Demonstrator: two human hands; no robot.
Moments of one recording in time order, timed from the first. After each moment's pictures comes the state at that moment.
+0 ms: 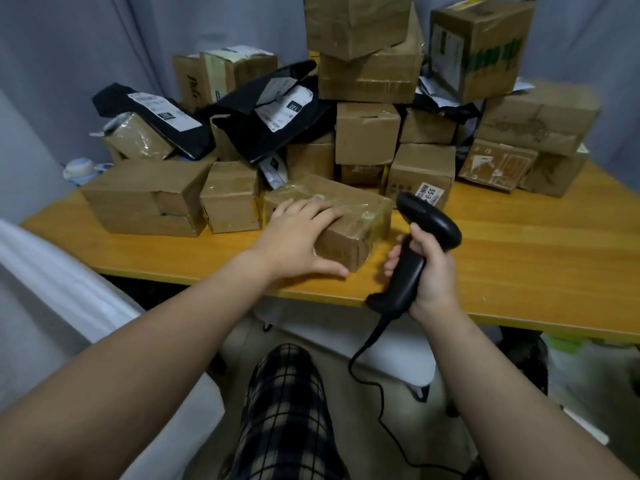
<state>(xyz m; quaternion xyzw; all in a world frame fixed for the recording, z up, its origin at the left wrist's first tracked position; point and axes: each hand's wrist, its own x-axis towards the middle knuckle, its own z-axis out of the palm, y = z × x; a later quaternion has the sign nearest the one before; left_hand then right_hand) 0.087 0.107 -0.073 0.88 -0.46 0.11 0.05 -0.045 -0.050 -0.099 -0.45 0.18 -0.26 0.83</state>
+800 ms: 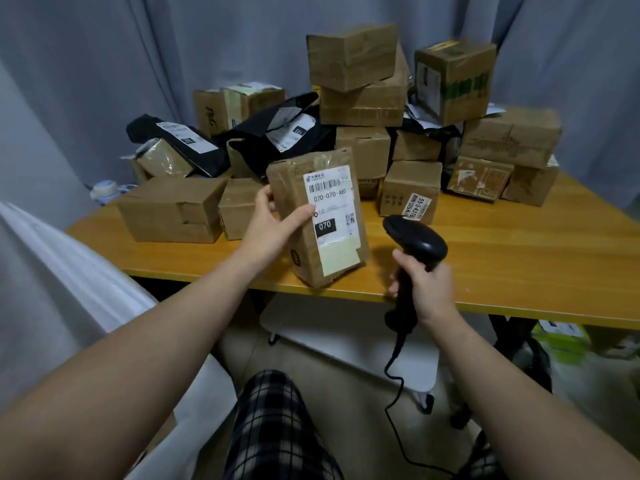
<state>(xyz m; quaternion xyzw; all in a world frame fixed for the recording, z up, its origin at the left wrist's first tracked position) 0.048 0.139 -0.040 0.74 -0.21 -0.04 0.63 -0.082 -0.051 -0.107 -0.62 0.16 -0.28 0.71</state>
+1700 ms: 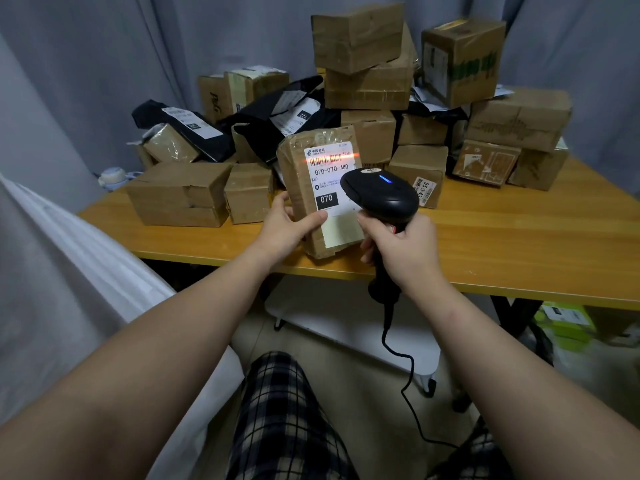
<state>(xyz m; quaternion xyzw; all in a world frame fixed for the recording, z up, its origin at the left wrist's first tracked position) 0.060 0.133 -0.075 0.79 -0.17 -0.08 0.59 -0.076 -0.011 -0.068 -0.74 0.06 -0.31 0.60</state>
